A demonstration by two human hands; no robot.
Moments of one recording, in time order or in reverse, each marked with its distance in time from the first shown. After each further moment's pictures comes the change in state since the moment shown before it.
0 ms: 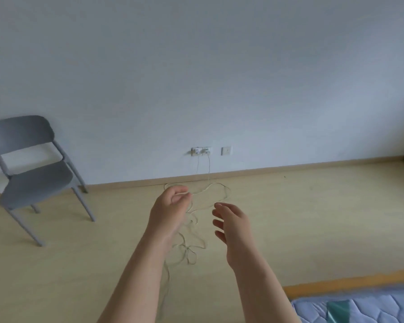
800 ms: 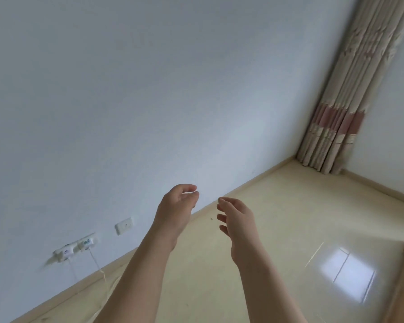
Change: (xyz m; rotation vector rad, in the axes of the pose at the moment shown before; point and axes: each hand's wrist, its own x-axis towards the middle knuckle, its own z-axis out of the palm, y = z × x) left_hand 0.483 0.161 0.449 0.020 -0.582 0.149; right_hand 0.522 -0.266 -0.201 0.093 0.494 -0.207
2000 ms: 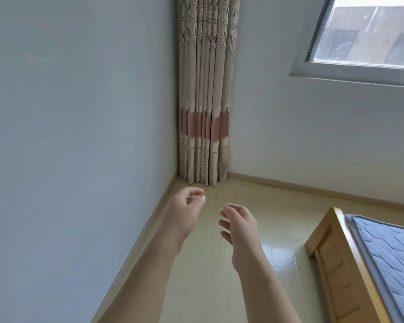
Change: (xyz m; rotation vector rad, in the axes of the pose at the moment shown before) left_hand 0.620 0.191 0.751 0.045 -0.711 0.152; right_hand 0.741 -0.219 -0.485 0.231 0.710 -0.009
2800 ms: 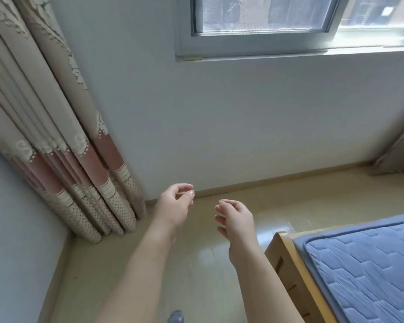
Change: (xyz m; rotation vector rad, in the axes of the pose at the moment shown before) left_hand 0.463 0.081 0.404 0.020 -0.376 -0.034; right_hand 0.497 -0.161 -0.220 0.176 0.406 0.042
